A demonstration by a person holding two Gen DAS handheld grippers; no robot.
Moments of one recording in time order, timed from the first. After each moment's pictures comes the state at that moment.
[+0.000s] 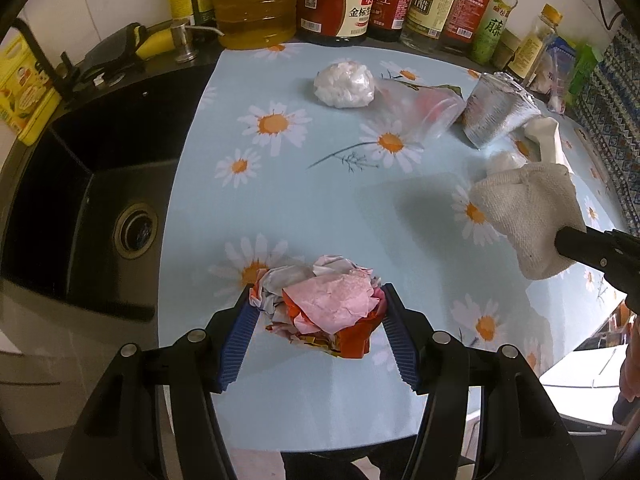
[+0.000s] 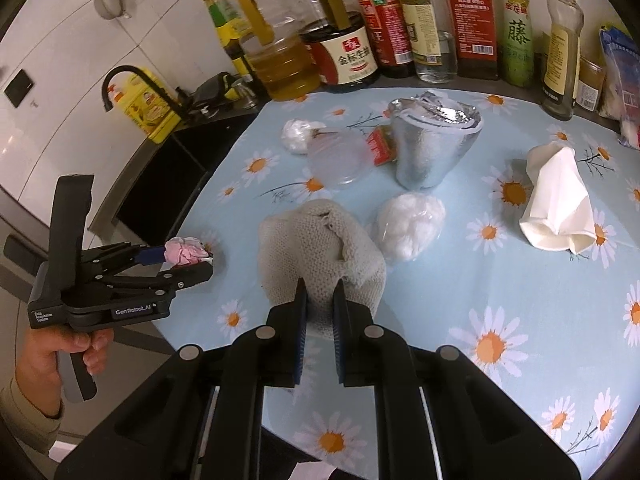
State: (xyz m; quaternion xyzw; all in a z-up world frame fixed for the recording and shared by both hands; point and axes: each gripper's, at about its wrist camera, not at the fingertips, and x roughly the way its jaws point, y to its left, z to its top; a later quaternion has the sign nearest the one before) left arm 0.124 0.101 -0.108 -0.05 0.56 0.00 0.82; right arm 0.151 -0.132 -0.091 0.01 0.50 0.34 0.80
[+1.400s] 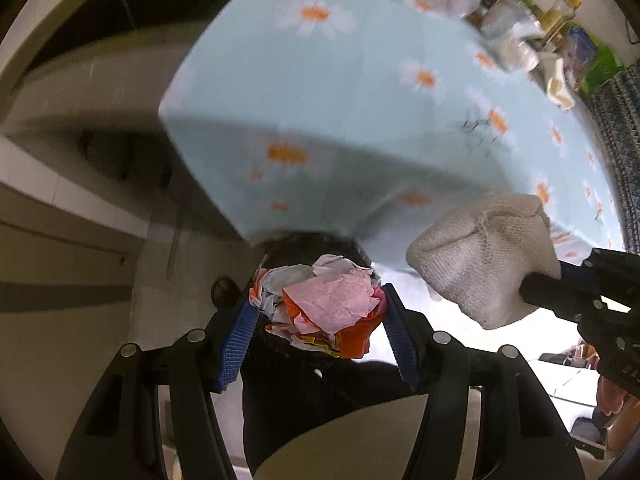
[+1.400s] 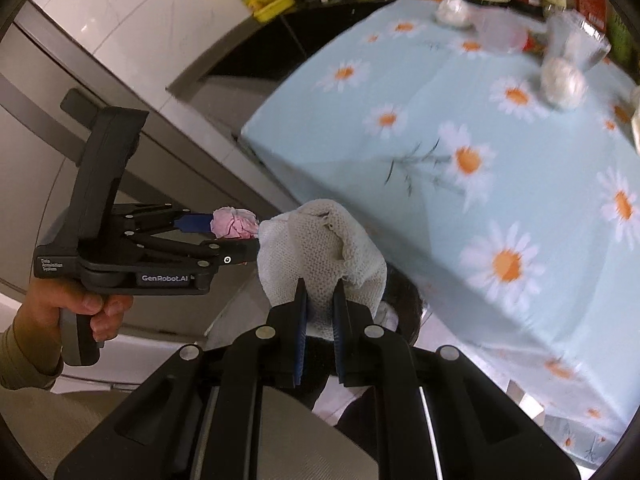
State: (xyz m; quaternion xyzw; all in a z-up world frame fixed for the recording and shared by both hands) left arm -0.047 0.087 -0.160 -0.16 0.63 0.05 0.76; right arm 0.003 -0.099 -0.143 -0.09 0.56 0.47 0.68
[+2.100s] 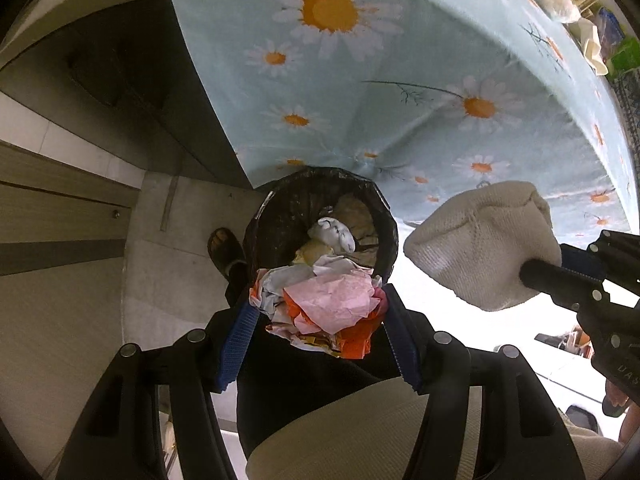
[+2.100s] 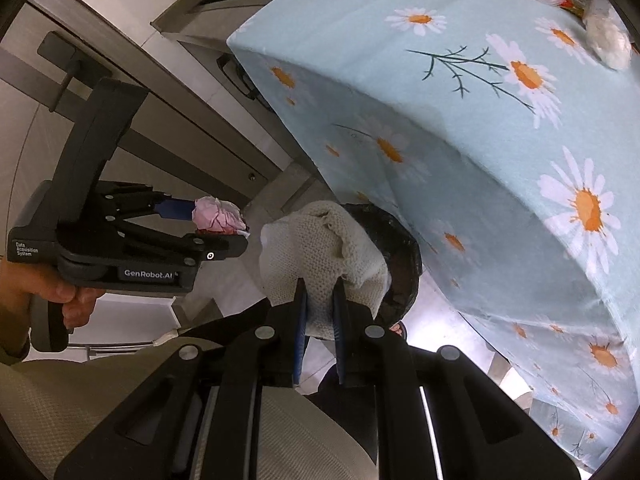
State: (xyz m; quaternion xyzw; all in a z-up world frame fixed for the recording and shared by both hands) left arm -0.071 0.092 -0.217 -0.18 0.68 0.05 0.71; right arm -0.020 -0.073 -0.195 -0.17 0.59 0.45 0.64
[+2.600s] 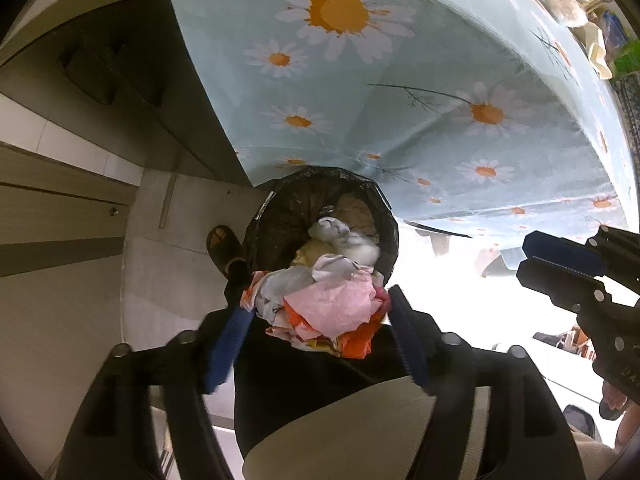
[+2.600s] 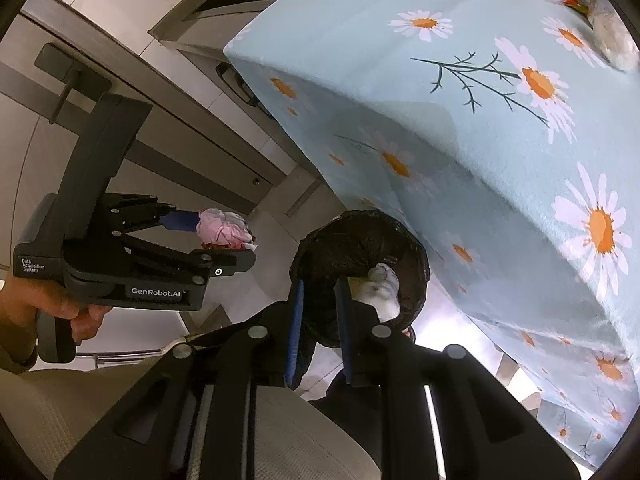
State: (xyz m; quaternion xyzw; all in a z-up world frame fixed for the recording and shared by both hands) left arm -0.063 0.096 -0.223 -0.18 0.69 0.05 0.70; right arm -0.011 -0.067 -0.195 -0.15 0.60 0.45 0.64
